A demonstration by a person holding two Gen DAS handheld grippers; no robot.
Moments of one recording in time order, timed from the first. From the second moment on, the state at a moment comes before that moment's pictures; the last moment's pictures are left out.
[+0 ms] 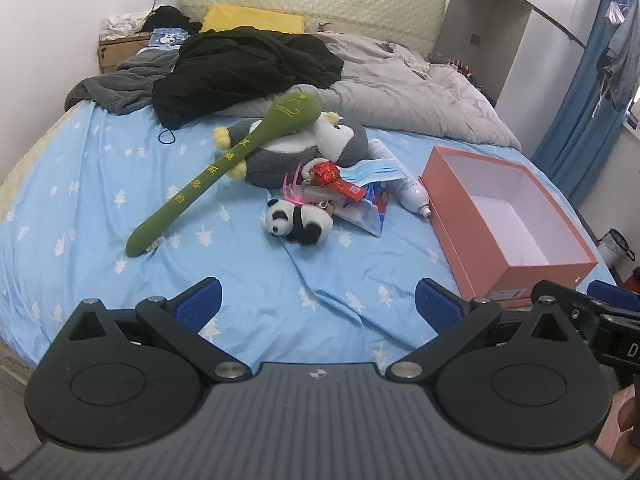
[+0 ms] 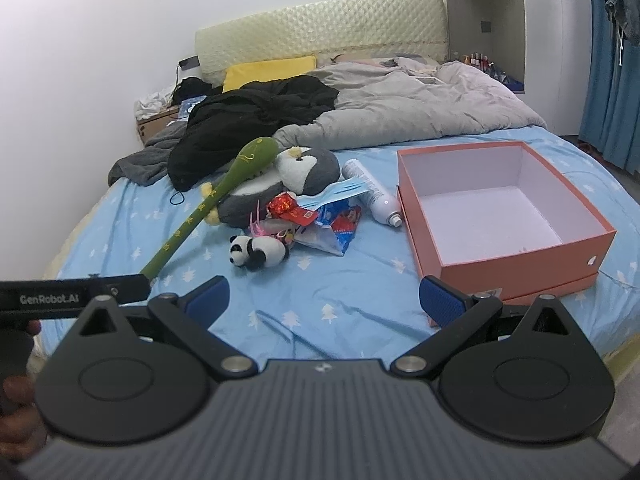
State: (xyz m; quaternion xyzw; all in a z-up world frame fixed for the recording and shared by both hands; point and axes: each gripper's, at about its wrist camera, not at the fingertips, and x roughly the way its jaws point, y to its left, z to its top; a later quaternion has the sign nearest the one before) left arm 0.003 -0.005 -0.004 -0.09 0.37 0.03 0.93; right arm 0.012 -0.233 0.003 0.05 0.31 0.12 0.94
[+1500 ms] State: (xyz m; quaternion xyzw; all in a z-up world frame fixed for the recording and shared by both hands) left arm 0.029 0.004 -0.030 -0.10 0.40 0.03 0.91; right arm 0.030 -0.237 -0.017 0.06 0.33 0.10 0.94
